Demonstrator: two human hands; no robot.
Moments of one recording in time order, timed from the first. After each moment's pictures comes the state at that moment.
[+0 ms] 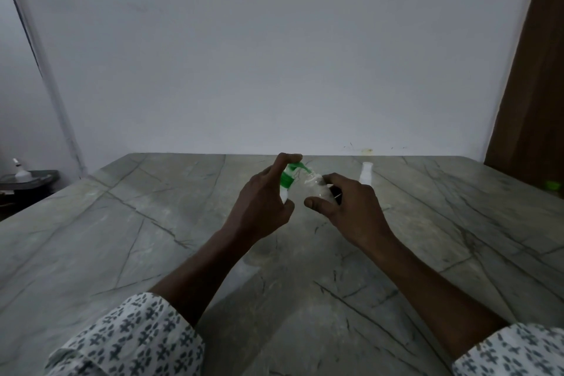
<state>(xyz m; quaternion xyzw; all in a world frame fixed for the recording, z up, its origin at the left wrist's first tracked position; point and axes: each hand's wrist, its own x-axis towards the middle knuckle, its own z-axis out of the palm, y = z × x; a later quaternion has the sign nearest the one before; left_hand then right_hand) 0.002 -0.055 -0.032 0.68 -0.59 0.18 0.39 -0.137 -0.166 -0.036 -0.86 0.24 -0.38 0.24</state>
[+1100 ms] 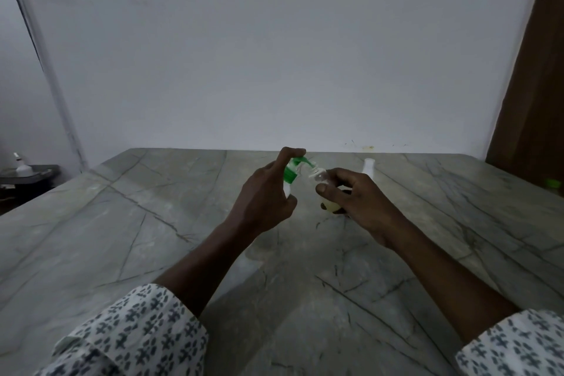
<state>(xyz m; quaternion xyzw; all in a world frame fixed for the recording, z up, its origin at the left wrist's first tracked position) 0.003 -0.056 -0.031 0.70 -0.58 0.18 0.38 -0.142 -0.189 -0.037 -0.80 0.16 -0.31 0.48</state>
